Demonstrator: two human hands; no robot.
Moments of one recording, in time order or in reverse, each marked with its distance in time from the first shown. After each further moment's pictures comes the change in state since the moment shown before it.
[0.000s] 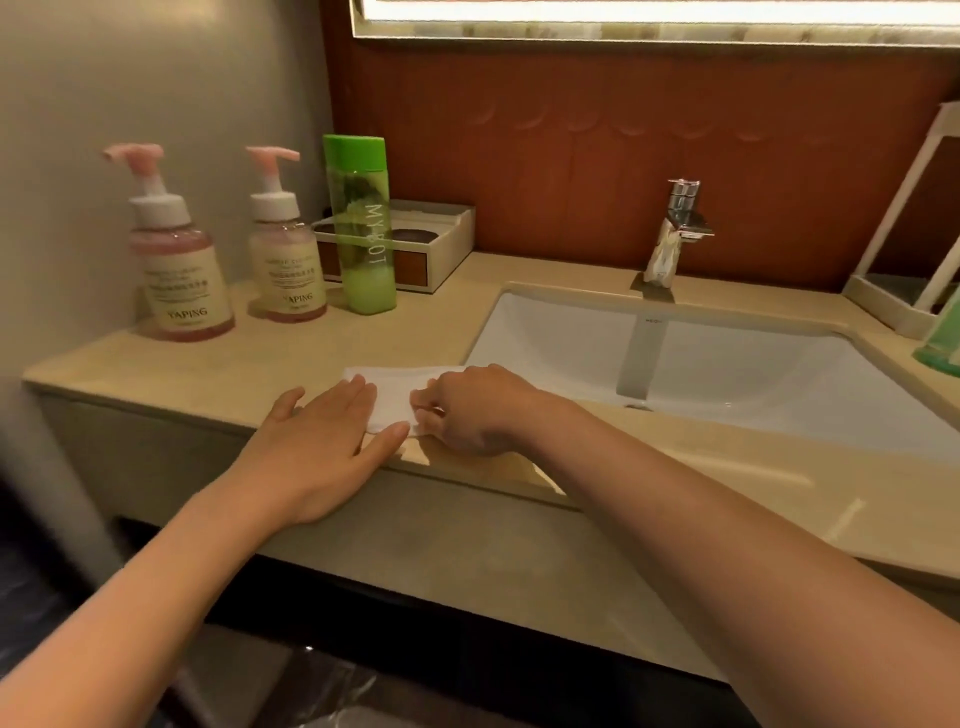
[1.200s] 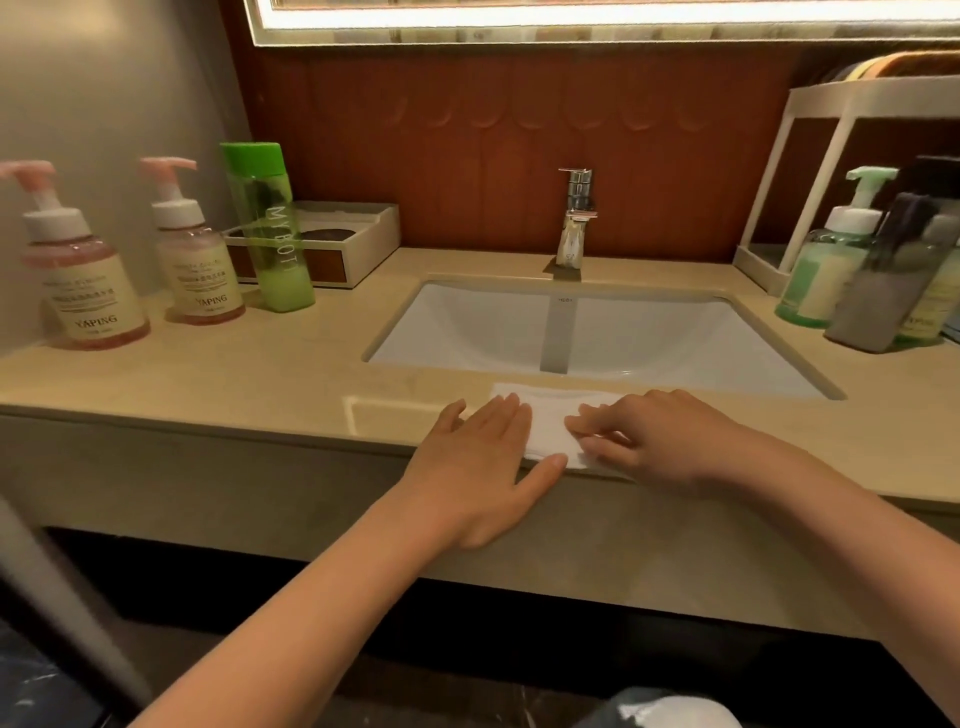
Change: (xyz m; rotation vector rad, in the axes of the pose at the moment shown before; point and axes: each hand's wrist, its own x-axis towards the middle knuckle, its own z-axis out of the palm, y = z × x) left_hand -0.026 0.183 0.006 -0.061 -0.025 0.404; right_hand -0.198 0.113 0.011 0.060 0.049 0.284
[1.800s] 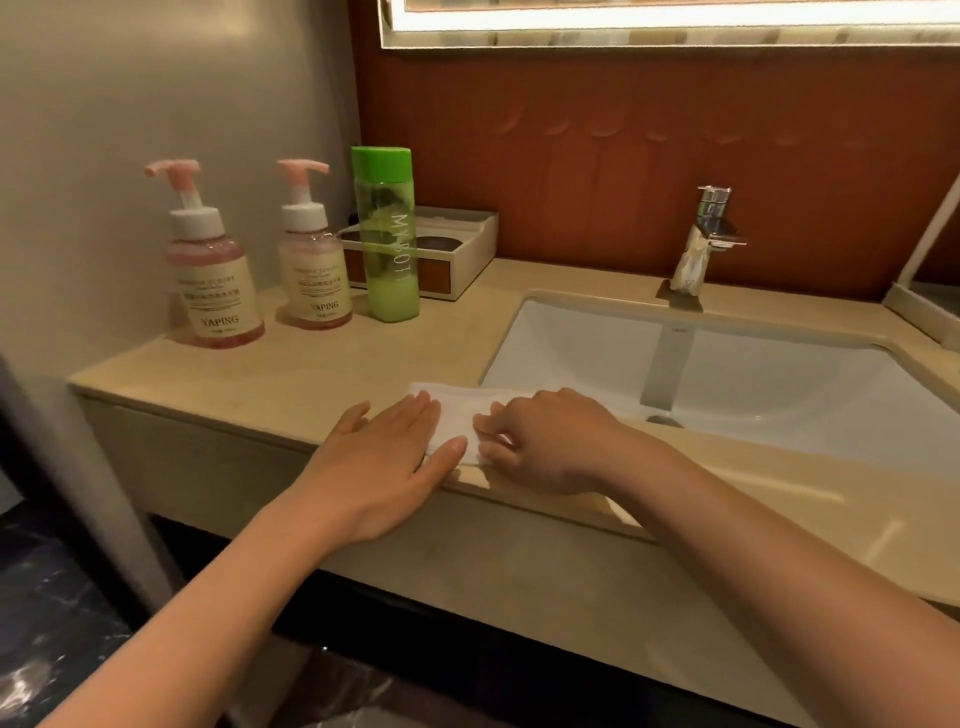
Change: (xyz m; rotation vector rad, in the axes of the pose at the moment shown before) left_hand -0.041 -0.158 -0.017 -0.019 -0.010 -0.308; right_hand 0.135 -0.133 0.010 -0.083 0.020 -0.273
